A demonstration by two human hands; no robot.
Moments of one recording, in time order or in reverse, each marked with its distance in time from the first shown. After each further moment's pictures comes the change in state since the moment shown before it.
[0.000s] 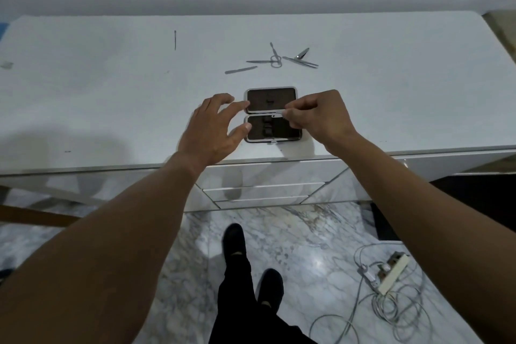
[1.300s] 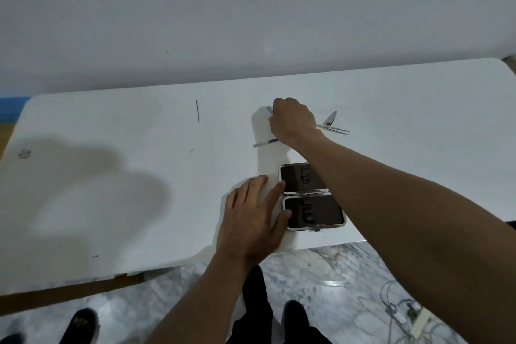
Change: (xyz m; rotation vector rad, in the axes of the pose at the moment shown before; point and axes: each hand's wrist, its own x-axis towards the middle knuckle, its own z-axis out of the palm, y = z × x) left_hand 0.003 0.012 -0.017 0.045 -0.113 -0.044; right_hand 0.174 -0.076 0.099 -0.868 0.007 -0.166
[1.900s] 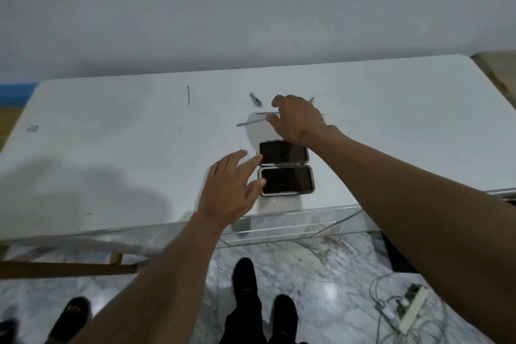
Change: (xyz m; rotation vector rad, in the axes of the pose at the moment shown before) left_hand -0.008 0.005 -0.003 -0.017 -0.014 -0.002; right_hand -0.085 0.043 -0.043 0.053 -0.040 -0.166
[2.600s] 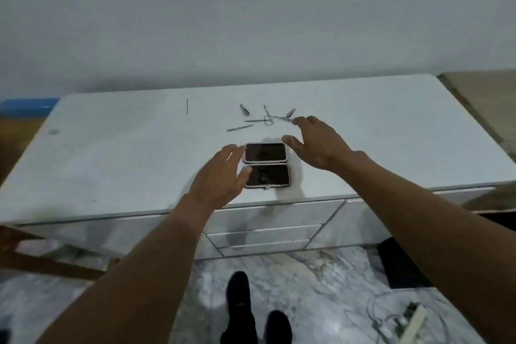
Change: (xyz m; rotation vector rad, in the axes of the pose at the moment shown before) left_hand -0.007 0.043 -0.038 -0.029 -0.011 -0.026; right_hand -0.103 0.050 -0.034 0.033 0.048 -0.046
